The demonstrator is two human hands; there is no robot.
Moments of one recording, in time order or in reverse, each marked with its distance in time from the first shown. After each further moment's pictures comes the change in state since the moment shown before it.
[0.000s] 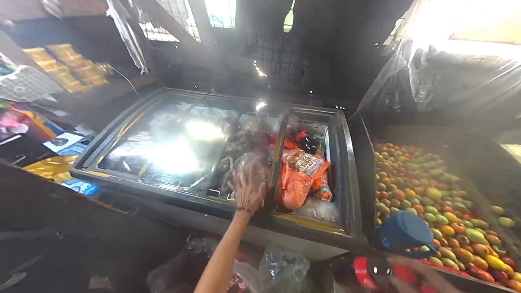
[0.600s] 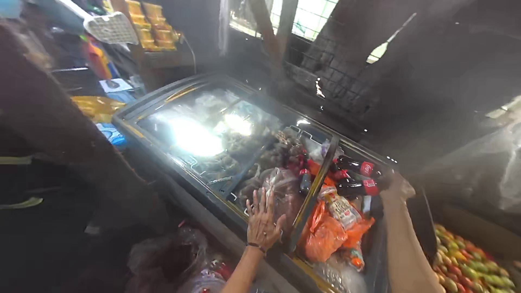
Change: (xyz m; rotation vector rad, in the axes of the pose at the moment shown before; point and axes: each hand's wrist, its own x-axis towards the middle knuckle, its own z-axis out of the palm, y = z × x) left_hand -0.025 -0.032 0.037 -0.001 0.250 -0.125; right_hand 0.439 0.040 0.156 0.597 0.508 0.234
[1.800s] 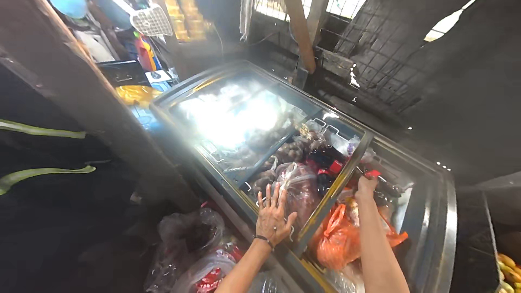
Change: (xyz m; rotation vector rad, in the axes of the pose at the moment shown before) left_hand 0.001 0.003 -0.009 0.053 -0.112 -0.031; right_hand -0.052 0.110 0.079 -0.251 -0.272 0.216
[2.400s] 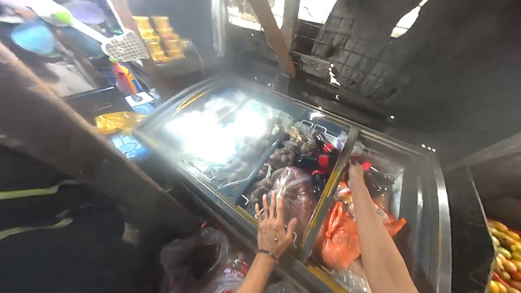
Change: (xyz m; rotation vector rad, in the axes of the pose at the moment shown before) left_hand -0.002 -0.002 0.006 0.003 -0.002 0.020; right_hand -0.003 -0.022 0.013 -0.037 -0.123 -0.095
